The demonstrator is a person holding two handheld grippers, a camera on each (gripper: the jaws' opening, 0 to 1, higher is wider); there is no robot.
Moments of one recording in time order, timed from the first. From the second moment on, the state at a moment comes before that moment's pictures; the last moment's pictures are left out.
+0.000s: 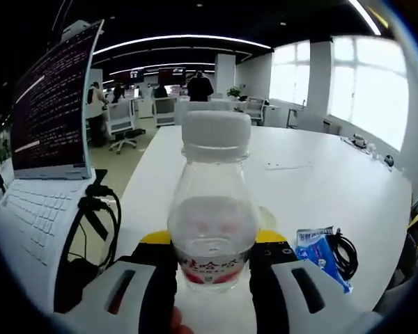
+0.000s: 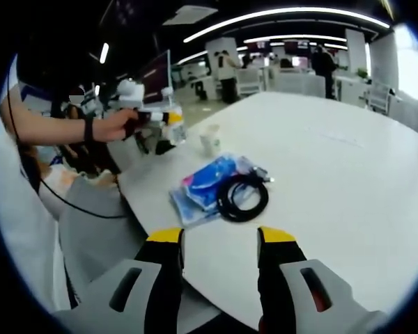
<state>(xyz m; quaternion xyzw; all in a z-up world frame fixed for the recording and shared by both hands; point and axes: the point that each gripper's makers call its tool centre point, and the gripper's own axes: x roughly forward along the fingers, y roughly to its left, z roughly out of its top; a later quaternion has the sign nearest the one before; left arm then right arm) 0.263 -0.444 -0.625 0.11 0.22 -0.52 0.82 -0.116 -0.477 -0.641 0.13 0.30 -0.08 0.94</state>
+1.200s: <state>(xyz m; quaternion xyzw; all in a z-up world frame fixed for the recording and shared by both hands) 0.294 -0.495 -0.664 0.10 0.24 -0.51 0.82 -0.139 -0.479 -0.639 0.14 0.31 -0.11 0.94</state>
